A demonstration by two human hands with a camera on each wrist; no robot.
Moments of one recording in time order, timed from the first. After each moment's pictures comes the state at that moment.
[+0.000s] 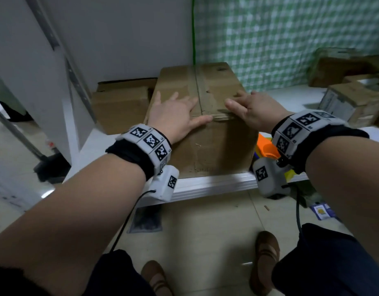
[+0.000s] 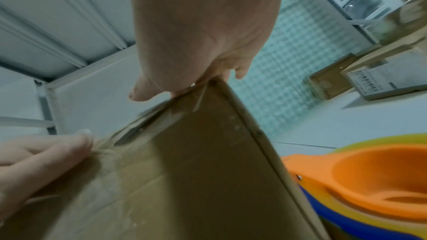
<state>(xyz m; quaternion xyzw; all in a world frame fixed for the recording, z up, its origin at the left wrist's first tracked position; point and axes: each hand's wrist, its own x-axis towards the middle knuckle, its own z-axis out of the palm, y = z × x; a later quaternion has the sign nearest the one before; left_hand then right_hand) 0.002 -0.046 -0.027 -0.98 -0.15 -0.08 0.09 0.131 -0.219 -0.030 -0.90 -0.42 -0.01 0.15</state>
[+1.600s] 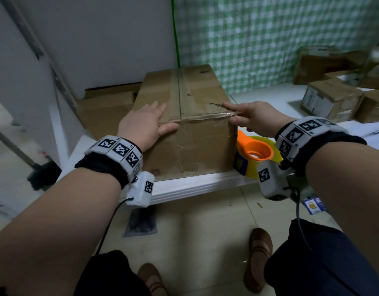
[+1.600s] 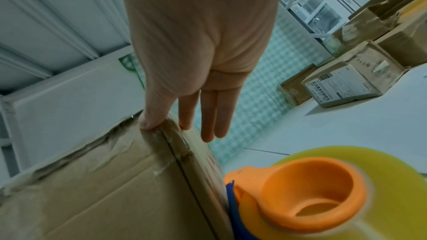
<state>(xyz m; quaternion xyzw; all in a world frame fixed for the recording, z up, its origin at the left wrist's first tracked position) -0.012 -0.031 -0.037 -0.98 -0.18 -0.08 0.04 0.142 -0.268 -0.042 -0.85 -0.38 0.10 0.35</state>
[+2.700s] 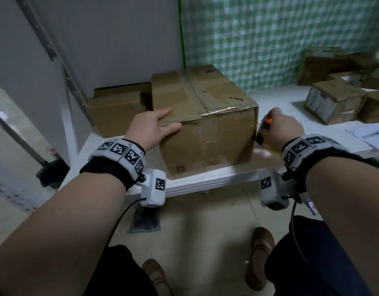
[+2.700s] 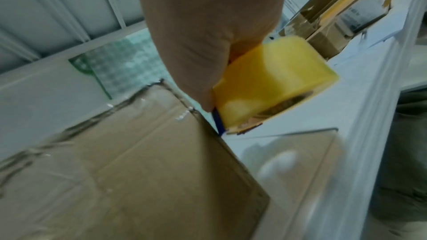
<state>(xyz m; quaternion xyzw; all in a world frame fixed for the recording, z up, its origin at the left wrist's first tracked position) -0.037 -0.050 -0.033 -0.95 -0.19 -0.16 -0.19 0.142 -0.295 -0.074 -0.97 -0.17 -0.04 0.19</state>
